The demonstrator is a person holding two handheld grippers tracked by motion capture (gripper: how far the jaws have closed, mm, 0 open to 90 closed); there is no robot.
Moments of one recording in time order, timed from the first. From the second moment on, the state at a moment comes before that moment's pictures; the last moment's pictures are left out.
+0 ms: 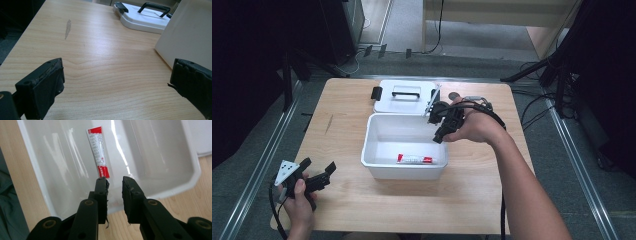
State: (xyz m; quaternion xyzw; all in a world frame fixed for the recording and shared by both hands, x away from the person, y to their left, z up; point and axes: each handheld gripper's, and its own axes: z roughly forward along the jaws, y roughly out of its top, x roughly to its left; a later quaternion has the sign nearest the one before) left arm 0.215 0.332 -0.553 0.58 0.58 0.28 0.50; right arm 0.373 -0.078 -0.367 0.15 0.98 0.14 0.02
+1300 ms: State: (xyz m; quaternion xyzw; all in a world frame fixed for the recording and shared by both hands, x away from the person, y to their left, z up) left arm 0.214 0.331 -0.553 0.58 0.58 0.29 0.49; right arm 0.321 -0.265 -0.451 0.43 0.87 0.22 0.05
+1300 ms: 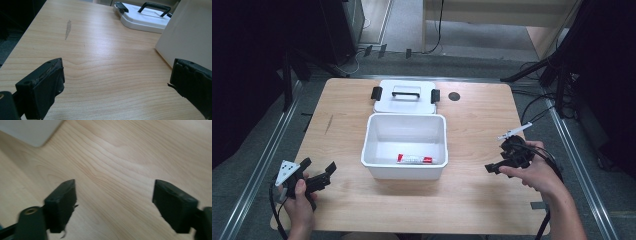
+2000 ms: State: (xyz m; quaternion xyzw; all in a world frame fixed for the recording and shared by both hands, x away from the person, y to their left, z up) left arm 0.213 0.330 -0.552 0.58 0.58 0.29 0.49; right arm 0.273 -0.324 -0.516 0.51 0.77 0.34 0.18
